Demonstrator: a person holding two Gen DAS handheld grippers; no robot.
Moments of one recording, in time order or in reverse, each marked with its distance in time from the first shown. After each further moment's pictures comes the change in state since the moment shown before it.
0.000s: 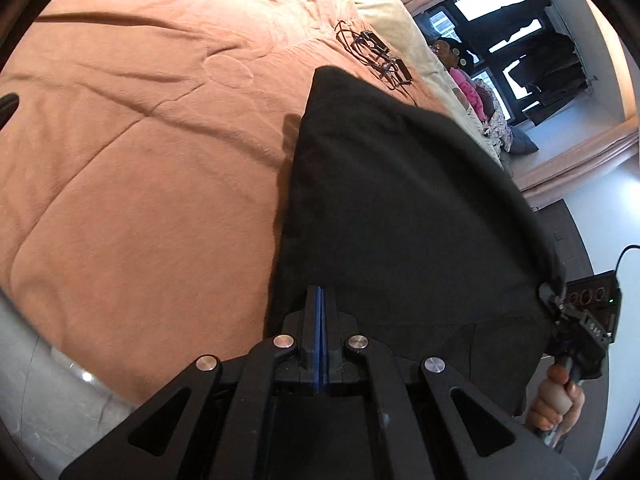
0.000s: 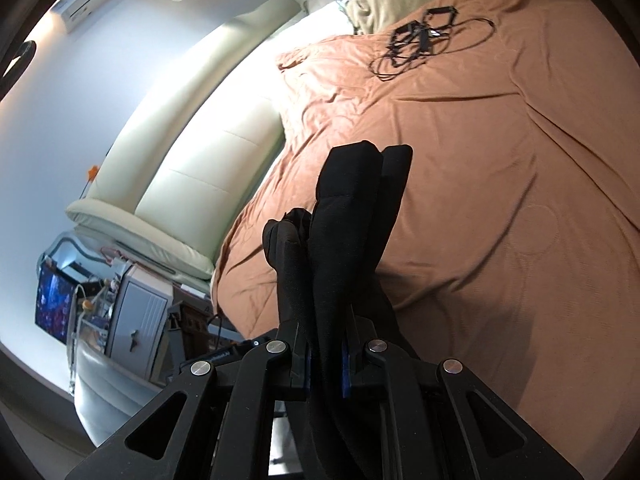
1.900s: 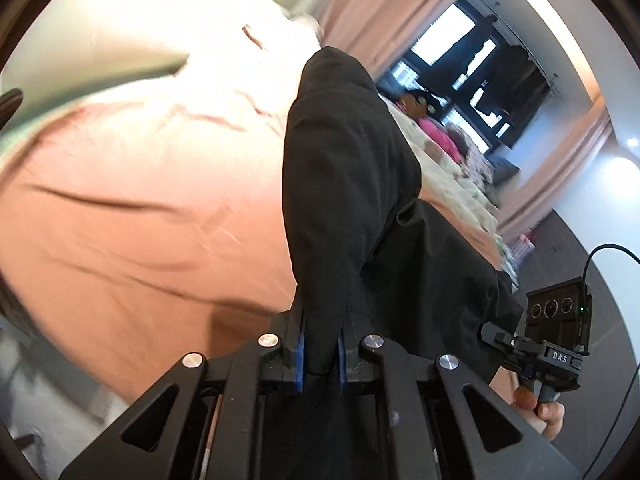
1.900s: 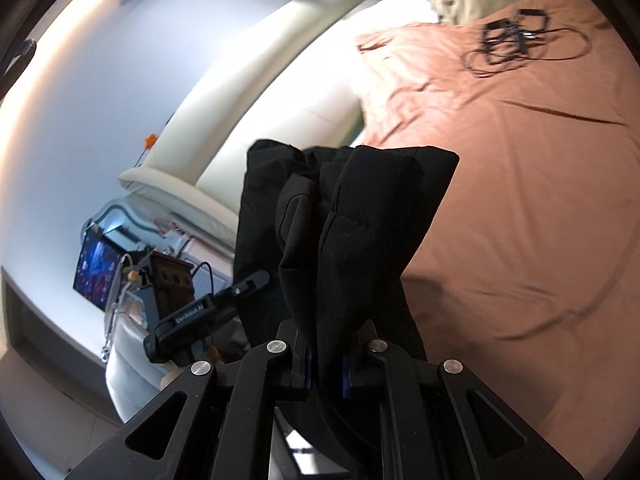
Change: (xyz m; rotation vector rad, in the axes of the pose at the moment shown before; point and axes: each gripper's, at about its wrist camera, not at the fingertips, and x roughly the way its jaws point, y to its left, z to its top) left arm -0.174 -0.062 0.067 0.160 -0.288 0.059; right arm 0.056 0.116 0.018 -0.124 0.066 0.215
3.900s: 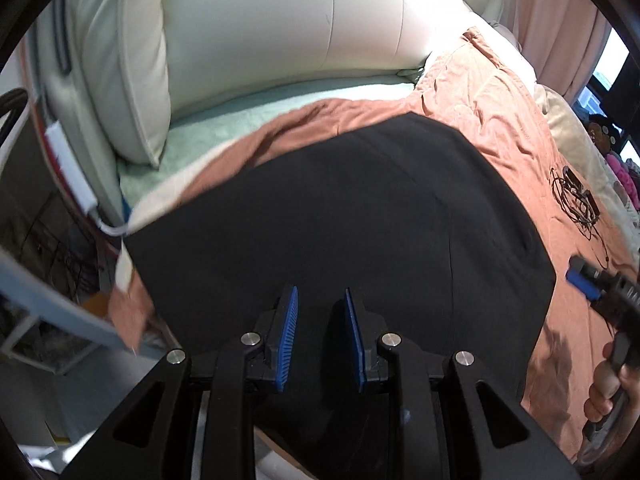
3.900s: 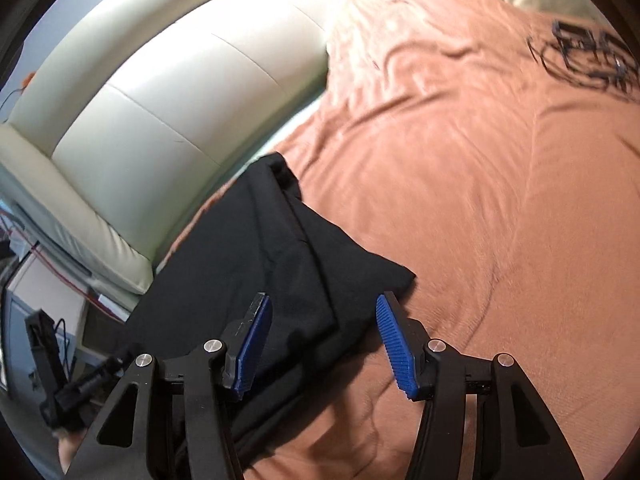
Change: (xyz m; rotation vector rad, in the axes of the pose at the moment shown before) left arm 0.048 0.272 0.064 -0.169 -0.011 0.636; right arm 0.344 -0.027 0.117 -0.152 0.091 -0.344
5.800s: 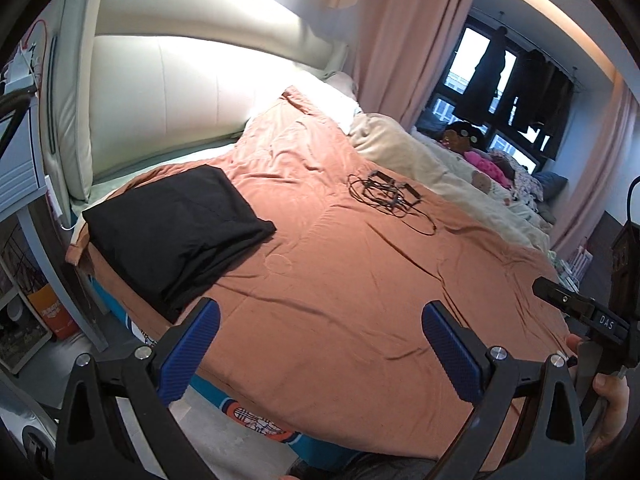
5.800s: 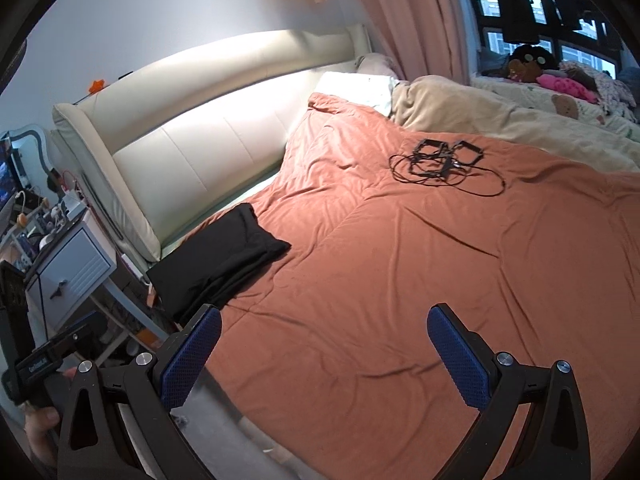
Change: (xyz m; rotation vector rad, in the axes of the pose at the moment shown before) left arm -0.323 -0.184 -0.194 0.183 -0.231 -0.378; right arm -0.424 -0.004 -0.138 -0.136 -0.235 -0.274
